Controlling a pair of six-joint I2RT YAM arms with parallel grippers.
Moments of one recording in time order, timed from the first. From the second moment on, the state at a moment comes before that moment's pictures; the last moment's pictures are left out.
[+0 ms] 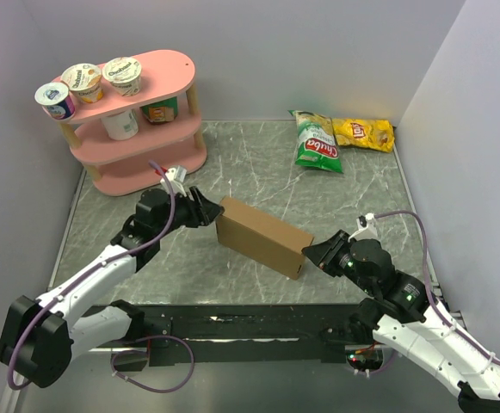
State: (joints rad) left arm -0.48 1.05 0.60 0.16 0.23 -0.62; right arm 0.76 0.41 0.56 -0.66 0.19 1.10
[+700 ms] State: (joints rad) left arm -0.39 1.09 0.52 0.38 0.41 -0.75; right arm 0.76 0.42 0.56 -0.65 0.19 1.08
